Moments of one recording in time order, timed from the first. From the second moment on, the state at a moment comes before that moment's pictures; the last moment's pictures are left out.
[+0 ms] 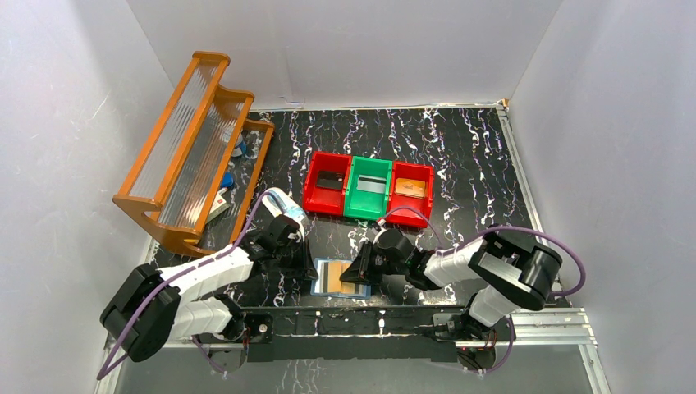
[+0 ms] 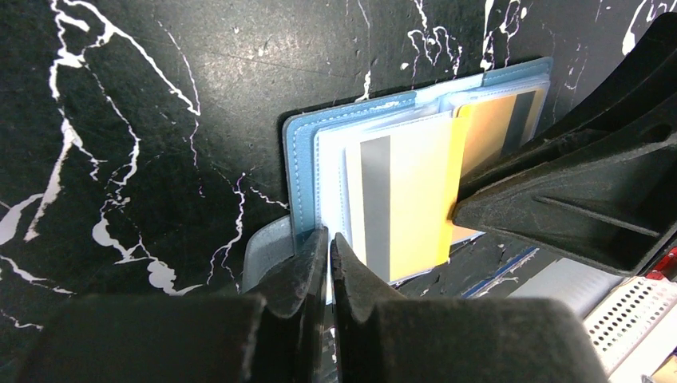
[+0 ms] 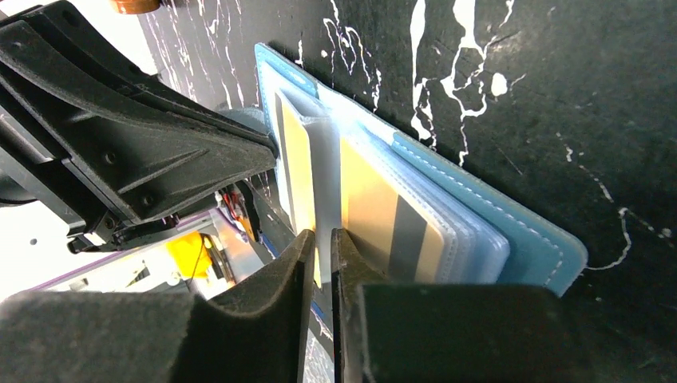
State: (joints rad) left arm -0.70 1.17 0.44 -0.28 0.26 -0.73; right arm 1.00 1.53 0.35 0.57 -0.28 1.28
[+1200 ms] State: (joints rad) left arm -0.70 1.14 0.44 -0.32 0.25 -0.72; right arm 1.00 1.56 0.32 0.67 -0.29 1.32
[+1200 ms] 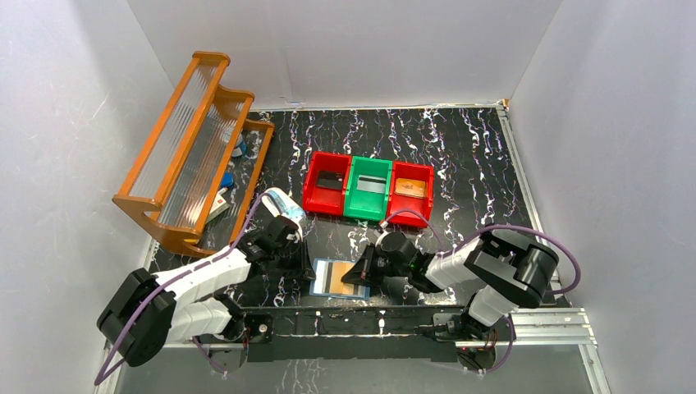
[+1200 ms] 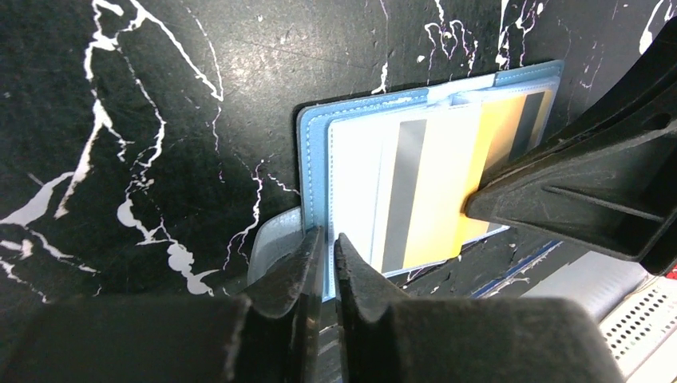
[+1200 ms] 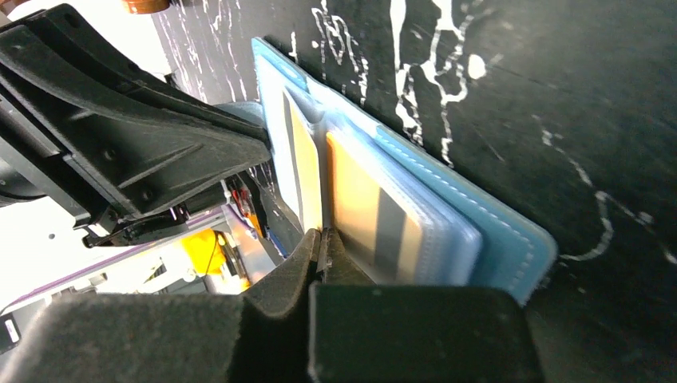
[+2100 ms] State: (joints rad) left arm -0.74 1.25 0.49 -0.23 0.38 -0.71; right arm 0.99 1.58 0.31 0.69 -0.30 1.32
